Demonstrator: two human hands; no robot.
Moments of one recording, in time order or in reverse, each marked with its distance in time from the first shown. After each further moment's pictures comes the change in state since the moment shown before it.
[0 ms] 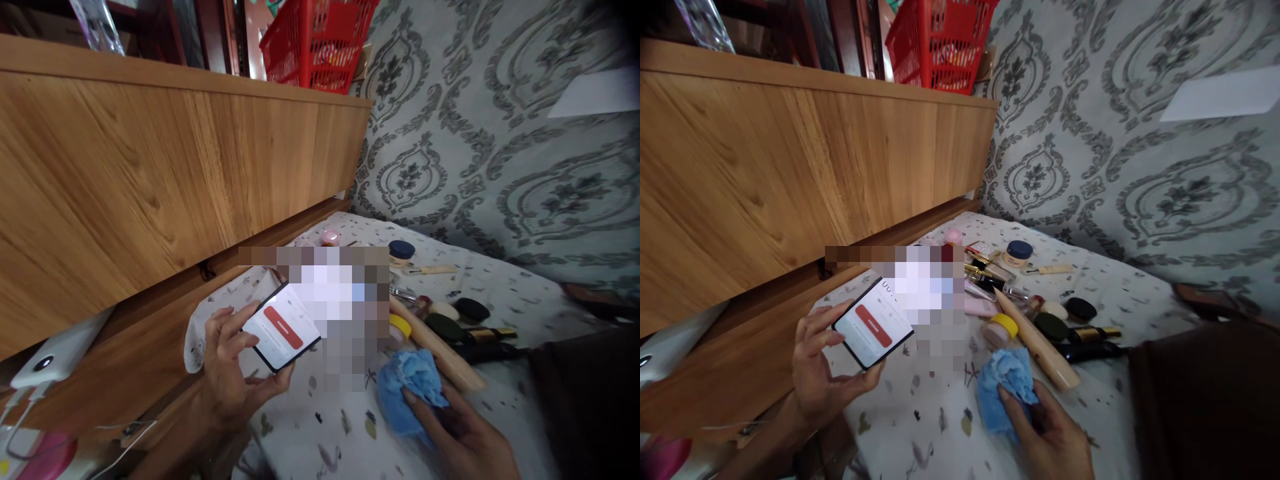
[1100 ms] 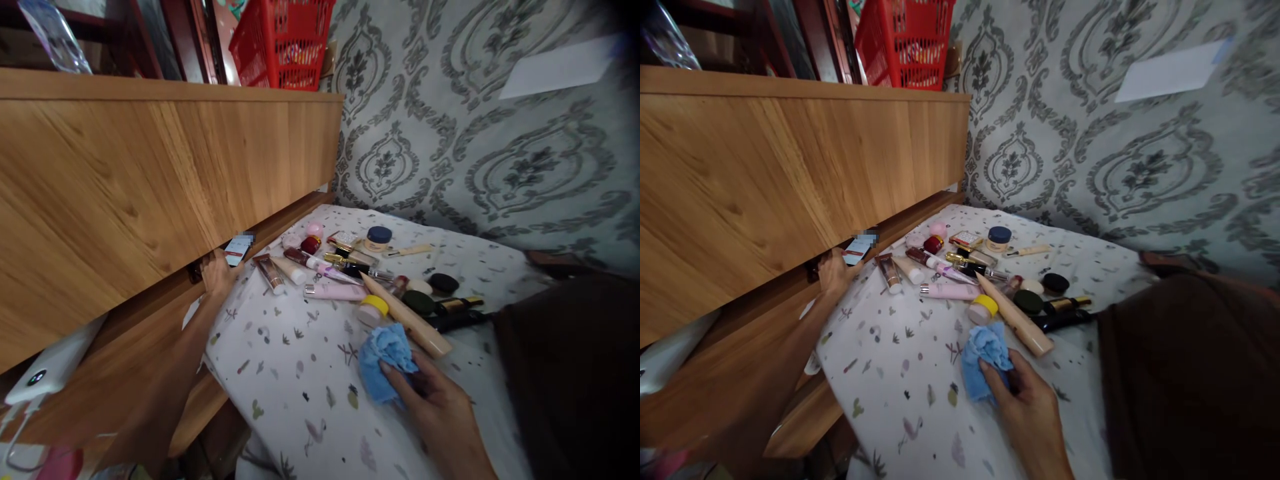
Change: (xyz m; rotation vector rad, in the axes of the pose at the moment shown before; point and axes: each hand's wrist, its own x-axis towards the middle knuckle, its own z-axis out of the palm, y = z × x) left_hand 0.048 -0.154 0.095 0.691 -0.487 -0.543; right_hand -0.001 0.008 0.007 0.009 0.010 -0.101
